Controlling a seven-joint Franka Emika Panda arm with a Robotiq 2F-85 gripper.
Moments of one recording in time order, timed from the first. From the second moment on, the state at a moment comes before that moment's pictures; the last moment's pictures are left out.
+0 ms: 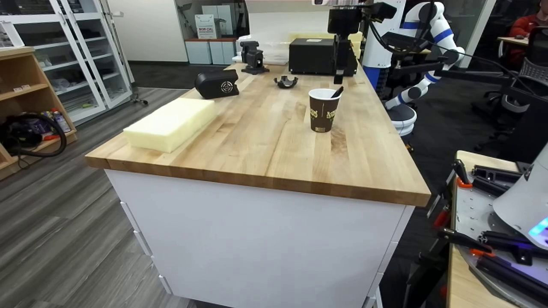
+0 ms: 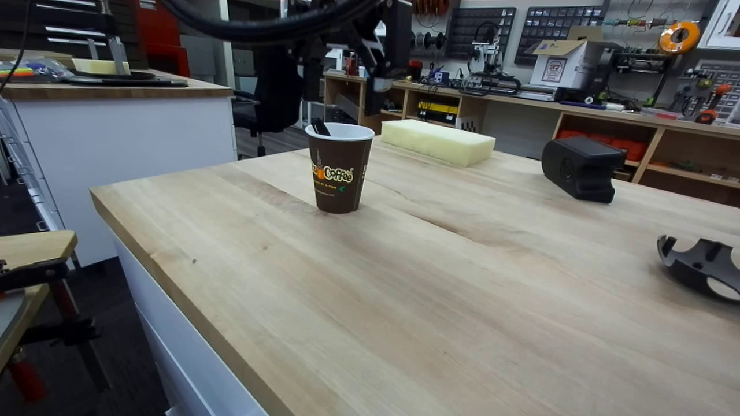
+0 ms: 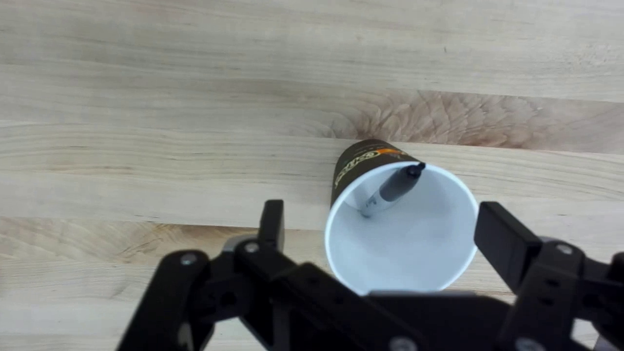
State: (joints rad) arm 0.01 -0.09 -0.04 -2.24 0.01 2.17 -0.50
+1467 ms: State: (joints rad) arm 0.01 -0.04 -0.02 -2.19 0.03 2.05 -0.53
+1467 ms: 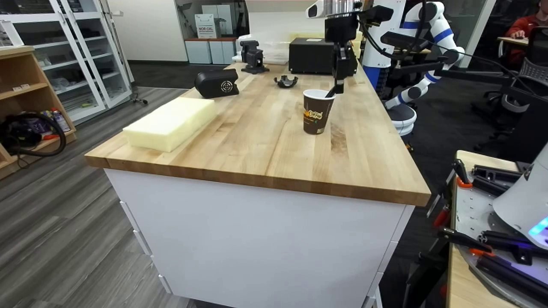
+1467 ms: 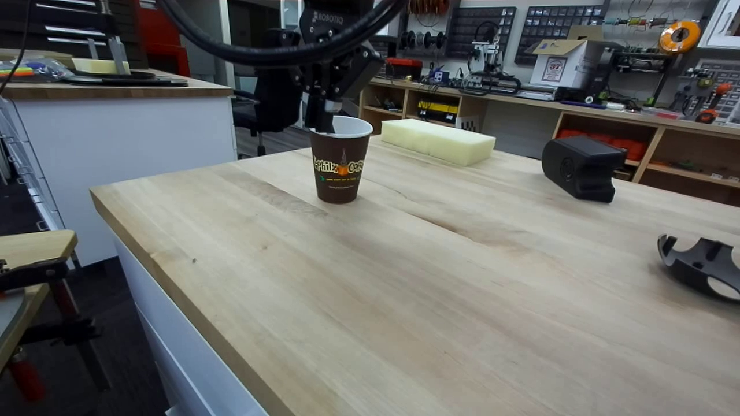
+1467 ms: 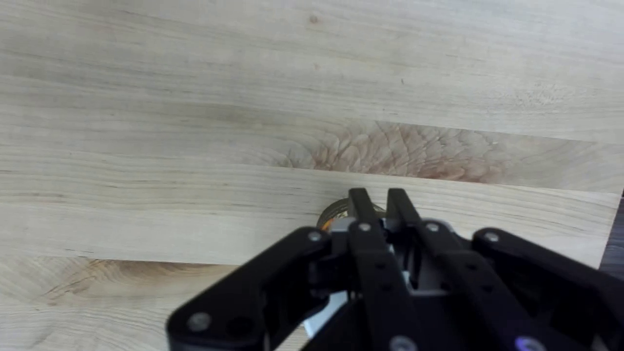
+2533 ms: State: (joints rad) arm 0.01 -0.04 0.01 -2.09 -0.04 1.85 -0.52
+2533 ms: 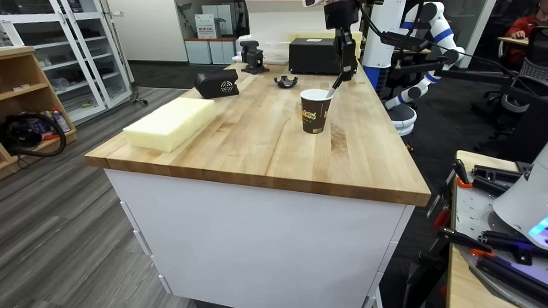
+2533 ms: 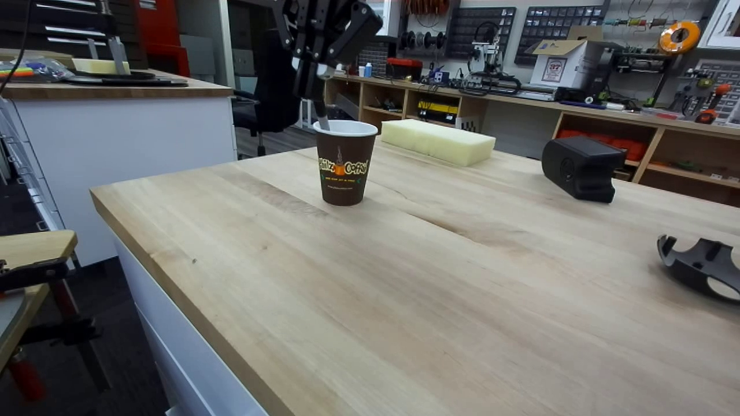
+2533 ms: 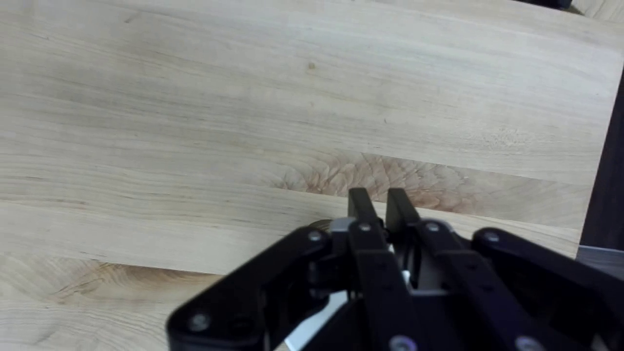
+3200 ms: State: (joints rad) arm 0.02 -0.06 0.02 -2.04 -0.16 1.83 -0.46
